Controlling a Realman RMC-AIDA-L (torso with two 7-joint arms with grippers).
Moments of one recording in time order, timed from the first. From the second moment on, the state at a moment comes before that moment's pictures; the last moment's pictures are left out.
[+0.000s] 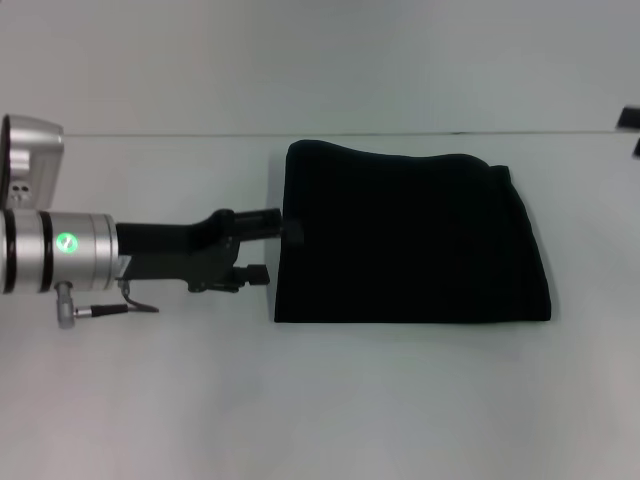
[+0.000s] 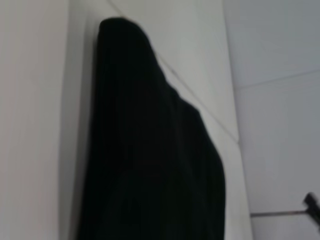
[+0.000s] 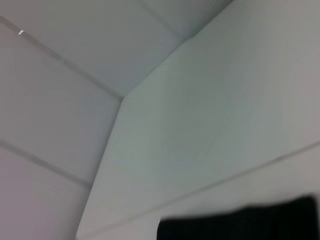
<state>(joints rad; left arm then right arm) -0.71 -2.02 0.67 0.51 2.11 1.41 -2.57 0.63 1.81 -0.50 -0.61 -2.04 -1.43 2.39</state>
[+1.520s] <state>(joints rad) -0.77 -2.08 0.81 0.38 2.13 1.06 -2.54 0.65 1.77 -0.49 -0.75 -2.10 -1.43 2.60</state>
